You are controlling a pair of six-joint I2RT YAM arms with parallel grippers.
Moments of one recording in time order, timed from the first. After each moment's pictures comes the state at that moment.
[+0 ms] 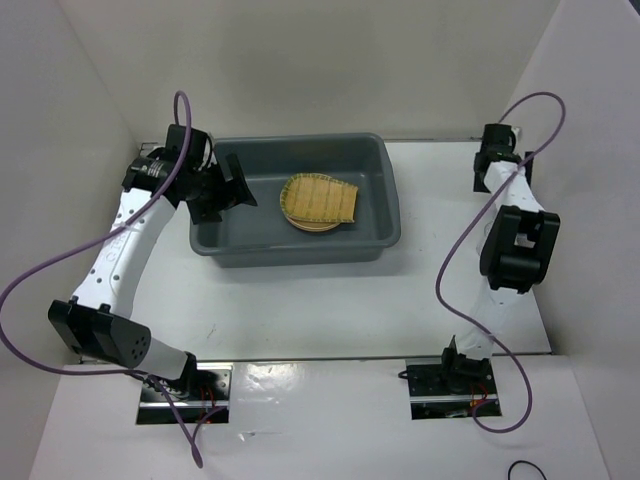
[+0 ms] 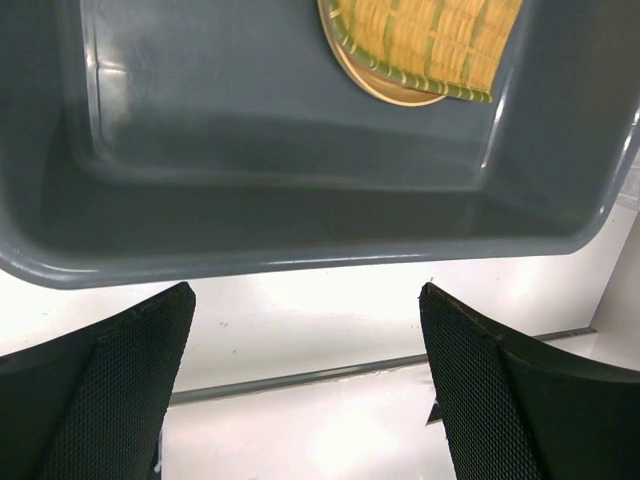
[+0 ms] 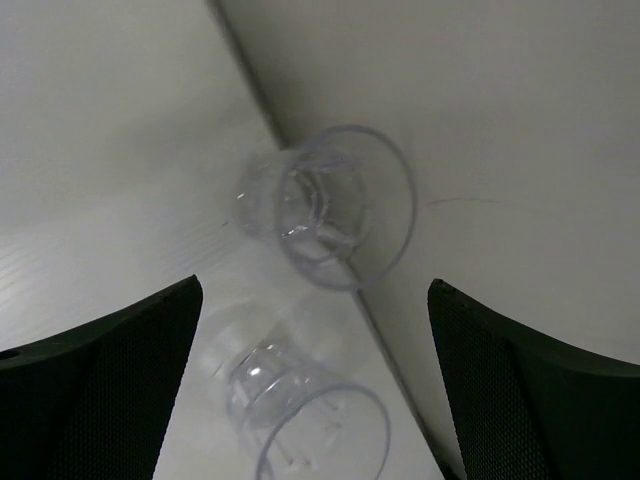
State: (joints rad) left arm -0.21 1.46 1.65 -1.11 0.14 -0.58; right arm -0.19 1.95 1.60 -0.48 0.60 -0.13
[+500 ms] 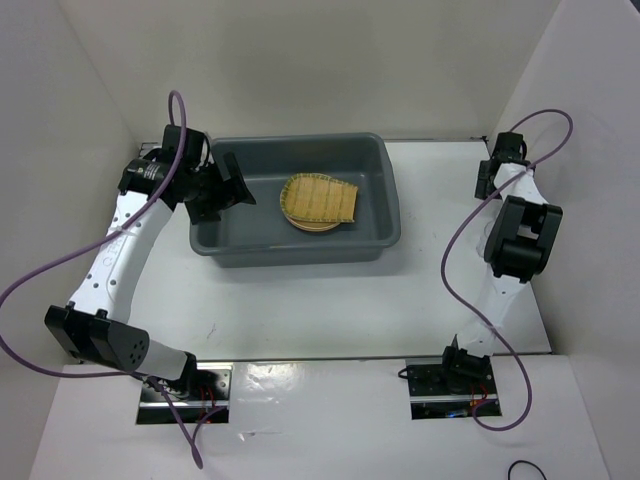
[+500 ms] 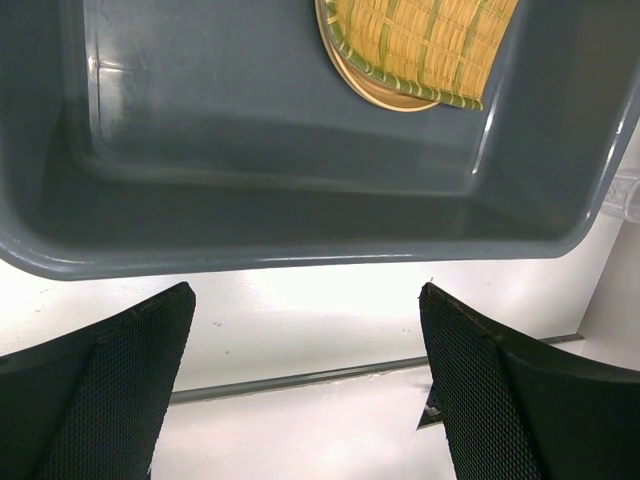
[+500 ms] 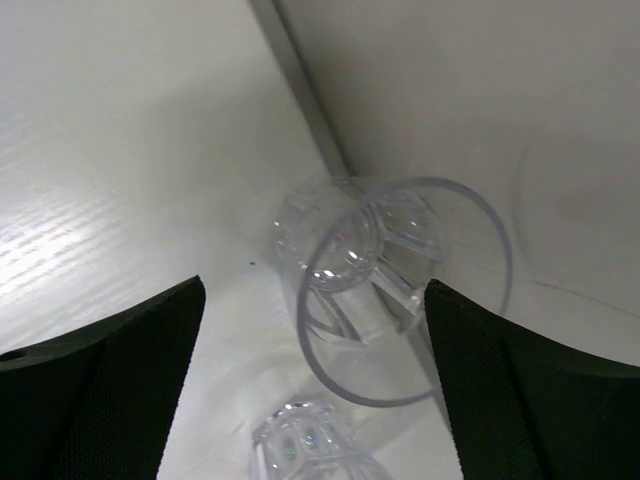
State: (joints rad) left arm -0.21 1.43 1.64 -1.12 0.13 -0.61; right arm -0.31 2.11 1.69 -0.49 0.40 -0.08
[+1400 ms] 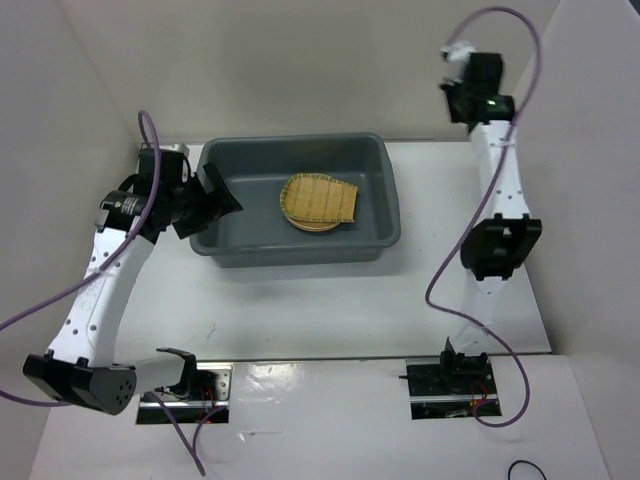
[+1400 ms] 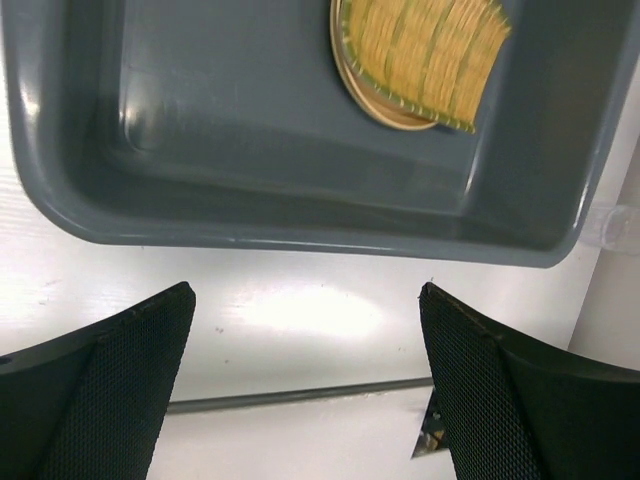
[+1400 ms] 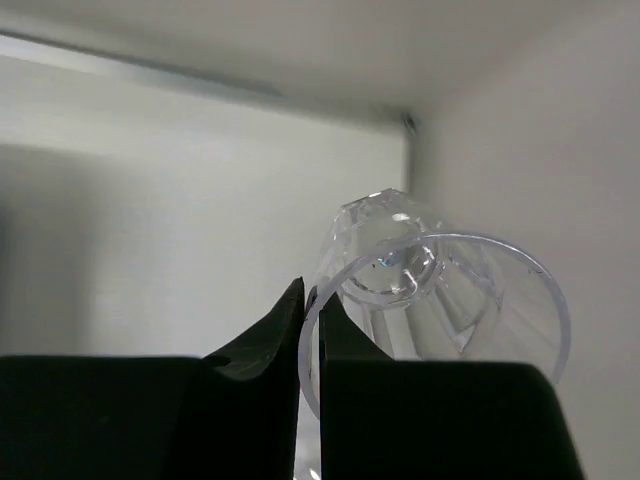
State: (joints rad) left arm -0.19 1.24 1.47 -1.04 0.09 -0.66; right arm -0.13 2.10 2.29 -0.76 0.09 -0.33
